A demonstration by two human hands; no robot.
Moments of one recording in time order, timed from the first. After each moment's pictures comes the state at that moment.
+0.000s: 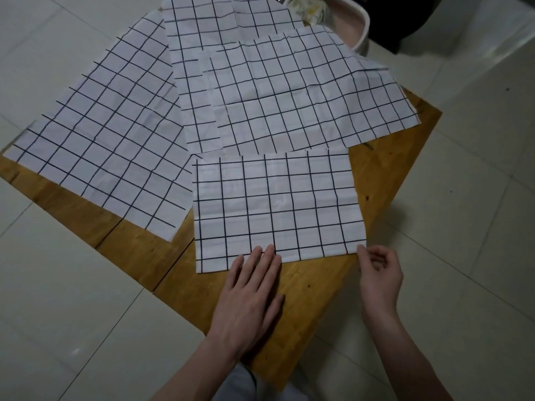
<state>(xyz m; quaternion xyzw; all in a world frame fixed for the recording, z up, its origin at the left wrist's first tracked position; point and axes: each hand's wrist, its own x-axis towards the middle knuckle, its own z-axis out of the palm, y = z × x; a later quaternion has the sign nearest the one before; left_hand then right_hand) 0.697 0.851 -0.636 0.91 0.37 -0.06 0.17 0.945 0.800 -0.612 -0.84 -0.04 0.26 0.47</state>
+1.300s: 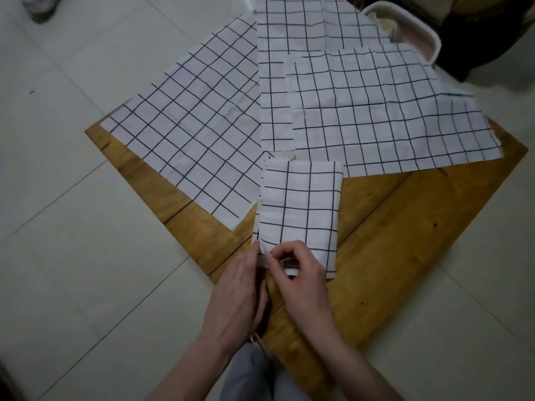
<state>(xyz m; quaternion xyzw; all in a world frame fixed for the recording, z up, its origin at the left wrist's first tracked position) 0.609 0.872 -0.619 0.79 0.52 0.14 0.30 0.759 0.875 -0.588 -0.70 -0.46 0.41 0.37</state>
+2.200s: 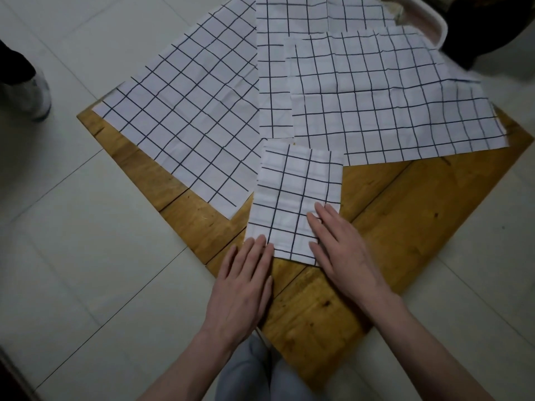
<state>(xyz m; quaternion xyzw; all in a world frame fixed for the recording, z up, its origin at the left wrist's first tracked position) 0.614 0.858 -0.639 0.86 0.49 0.02 0.13 0.868 0.879 -0.636 -0.63 -0.76 0.15 0.08</state>
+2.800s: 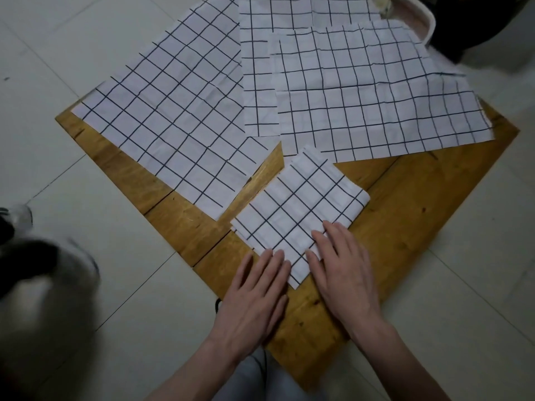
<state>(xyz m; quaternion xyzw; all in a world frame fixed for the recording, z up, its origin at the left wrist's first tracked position) 0.641 0.844 -0.637 0.91 0.40 -0.03 0.10 0.855 0.842 -0.614 -0.73 -0.67 0.10 0.02</state>
